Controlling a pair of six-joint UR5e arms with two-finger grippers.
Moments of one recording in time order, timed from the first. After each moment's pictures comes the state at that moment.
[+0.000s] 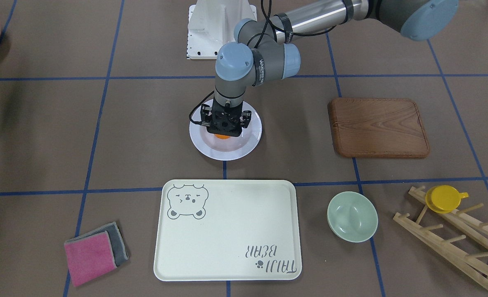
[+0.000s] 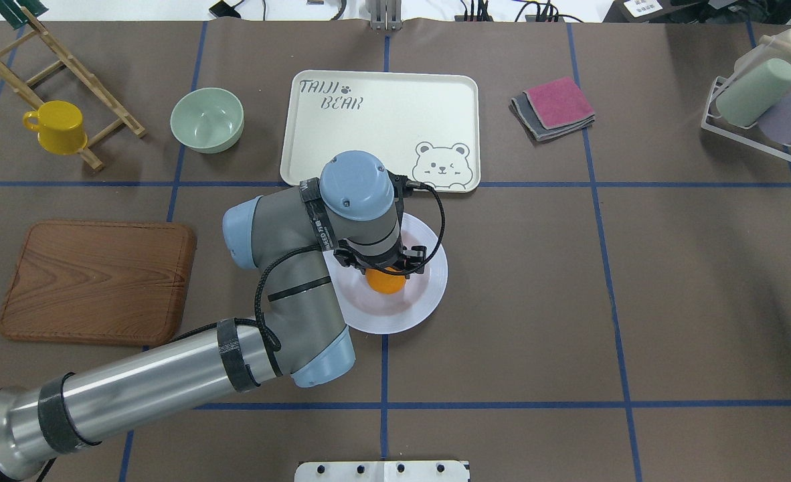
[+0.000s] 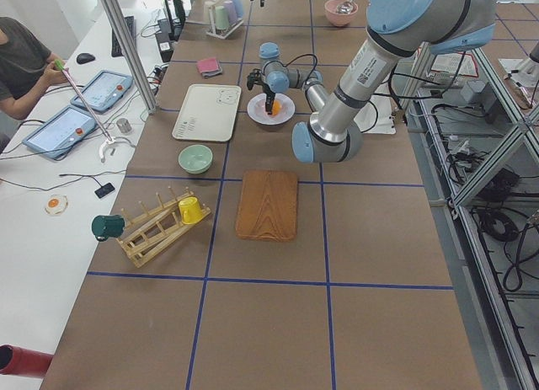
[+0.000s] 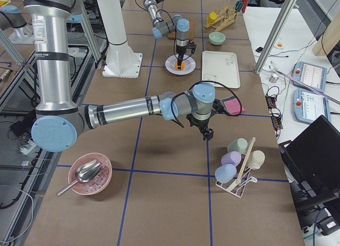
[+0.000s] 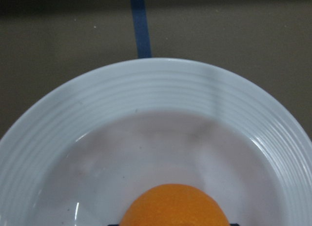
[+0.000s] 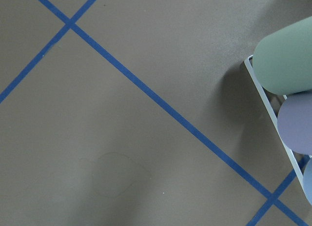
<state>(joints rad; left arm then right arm) -0.47 -2.44 -1.36 -1.76 -1.93 -1.13 1.35 -1.54 1.75 -1.46 2.35 -0.34</state>
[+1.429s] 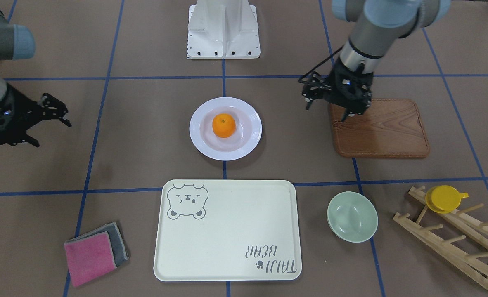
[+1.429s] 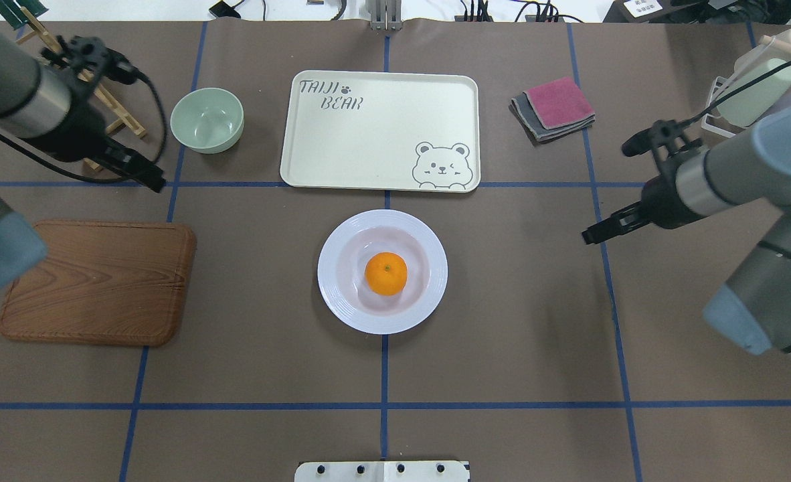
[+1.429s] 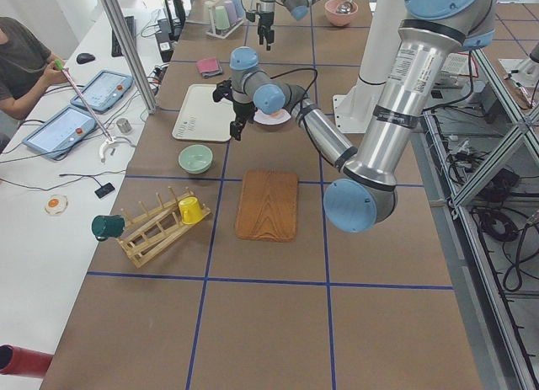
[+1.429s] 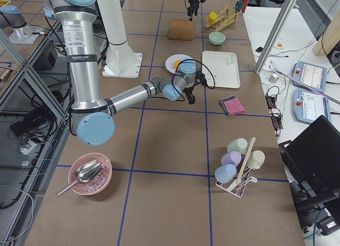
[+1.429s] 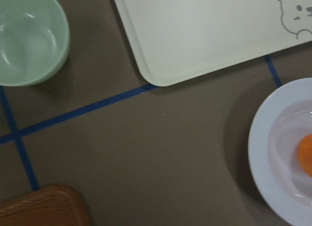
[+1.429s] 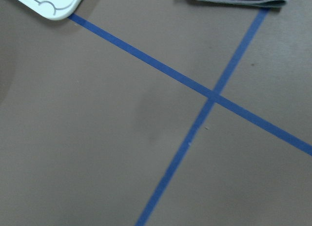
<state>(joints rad) -0.99 -1.88 -1.94 -1.56 -2.21 -0.36 0.79 -1.44 1.81 -1.01 2.14 0.73</state>
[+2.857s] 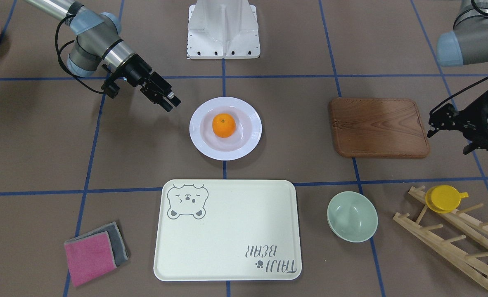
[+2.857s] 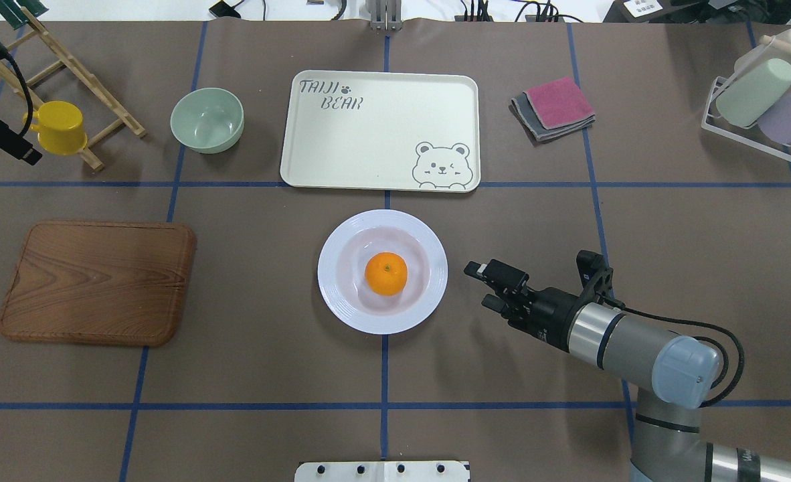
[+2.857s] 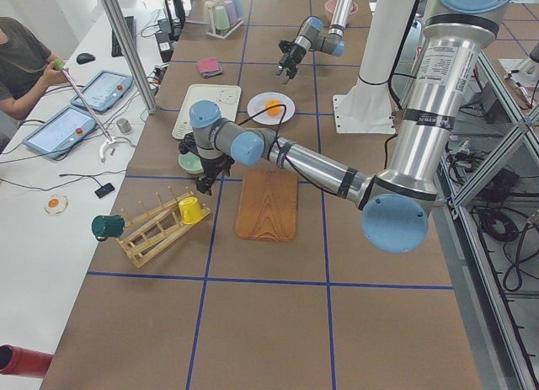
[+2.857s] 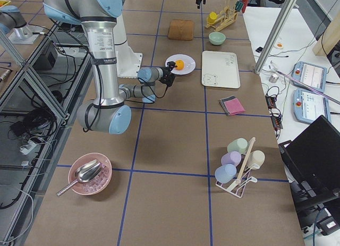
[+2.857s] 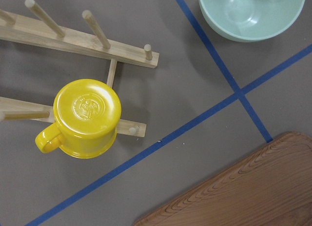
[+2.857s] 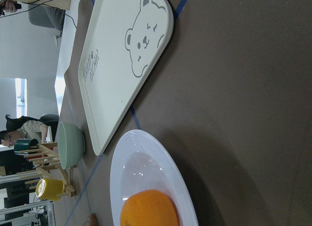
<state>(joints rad) -1.20 -1.80 -1.70 -1.65 -2.29 0.00 0.27 -1.38 1.60 -0.11 1.26 2.00</state>
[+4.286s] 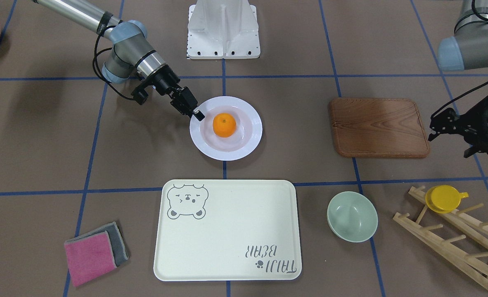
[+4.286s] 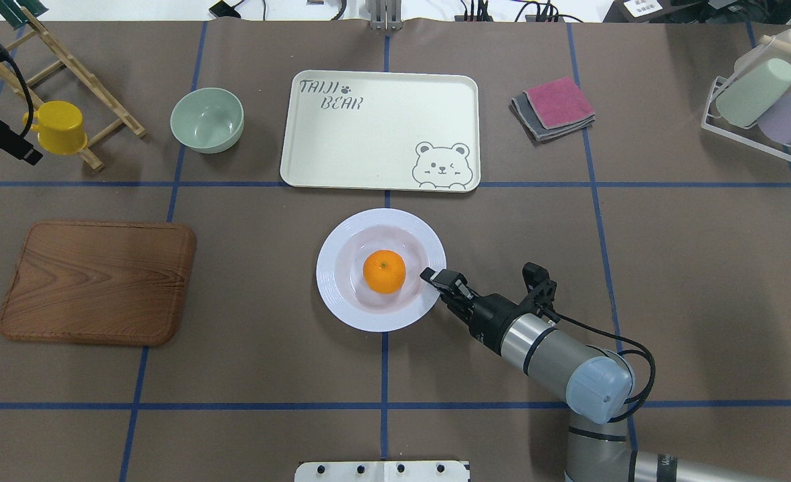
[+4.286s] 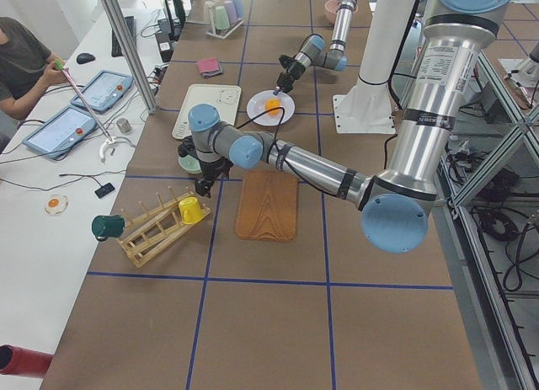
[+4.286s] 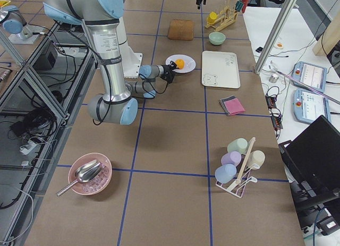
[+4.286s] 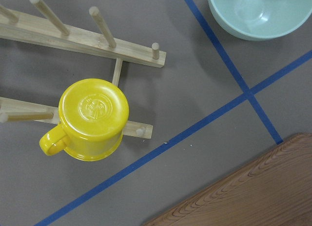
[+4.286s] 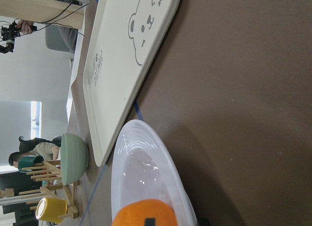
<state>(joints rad) -1.20 -1.80 -1.69 -1.66 -2.29 0.00 0.22 -1.22 1.43 -0.11 1.12 2.01</state>
